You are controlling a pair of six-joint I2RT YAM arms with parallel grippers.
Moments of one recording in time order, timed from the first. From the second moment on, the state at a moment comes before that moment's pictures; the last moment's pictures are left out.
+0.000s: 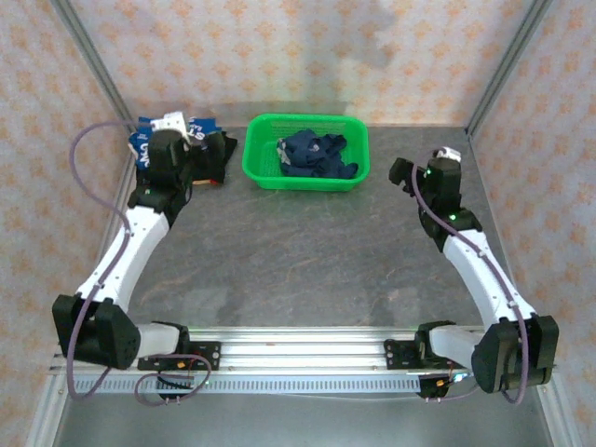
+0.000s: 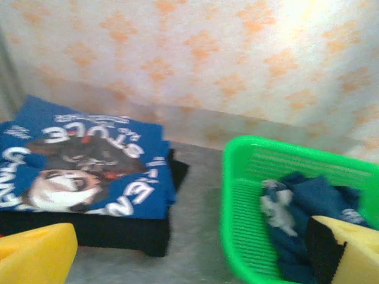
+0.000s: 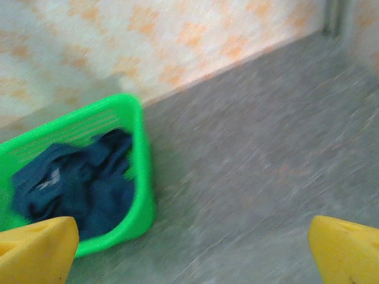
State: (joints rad) left arm -0.11 1.33 1.22 -0.25 -0.15 -0.30; right arm 0.13 1.16 0.95 -0.28 0.10 0.48
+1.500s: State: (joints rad) left arm -0.42 1.92 1.89 -0.69 0.09 -0.47; right arm 0.18 1.72 1.21 -0.38 -0.11 0.83
